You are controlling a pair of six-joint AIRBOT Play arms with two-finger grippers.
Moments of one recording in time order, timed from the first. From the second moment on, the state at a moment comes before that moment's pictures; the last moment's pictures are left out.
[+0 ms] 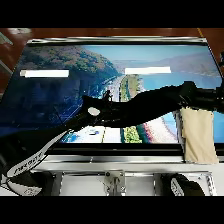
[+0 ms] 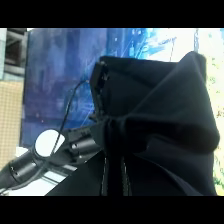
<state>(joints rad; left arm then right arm) -0.75 -1.69 1.14 0.01 -0.32 -1.11 -0.23 -0.82 1.10 -0.70 1.34 1.50</state>
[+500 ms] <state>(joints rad) -0.26 -1.38 1.14 0.52 -0.48 -1.23 0.04 -0.95 1.10 -0.81 1.07 1.49</state>
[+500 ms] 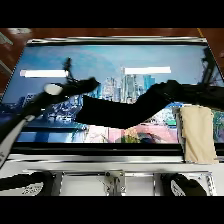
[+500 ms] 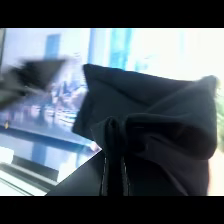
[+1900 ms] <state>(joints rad) 0.25 -0.91 1.14 0.74 -1.07 -1.29 0.31 -1.51 1.27 -1.07 0.98 1.61</state>
